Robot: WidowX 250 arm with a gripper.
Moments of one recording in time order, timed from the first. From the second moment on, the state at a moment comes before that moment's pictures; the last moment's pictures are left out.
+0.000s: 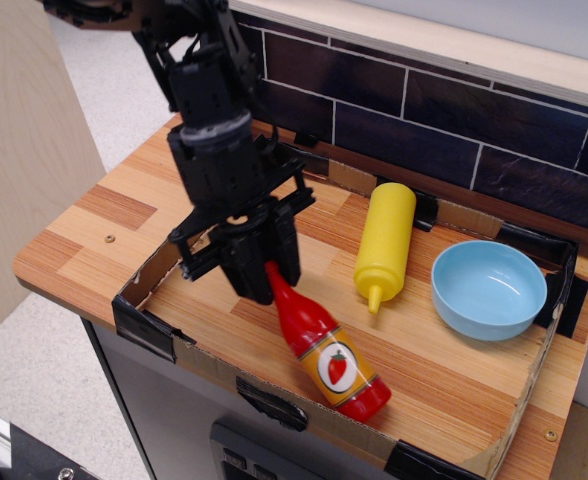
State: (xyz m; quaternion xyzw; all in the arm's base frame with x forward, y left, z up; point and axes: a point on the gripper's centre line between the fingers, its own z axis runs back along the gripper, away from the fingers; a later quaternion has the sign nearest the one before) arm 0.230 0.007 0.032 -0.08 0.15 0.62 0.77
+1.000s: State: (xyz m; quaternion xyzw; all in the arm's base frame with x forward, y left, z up) arm 0.232 0.017 0.016 -0.05 0.12 0.58 0.80
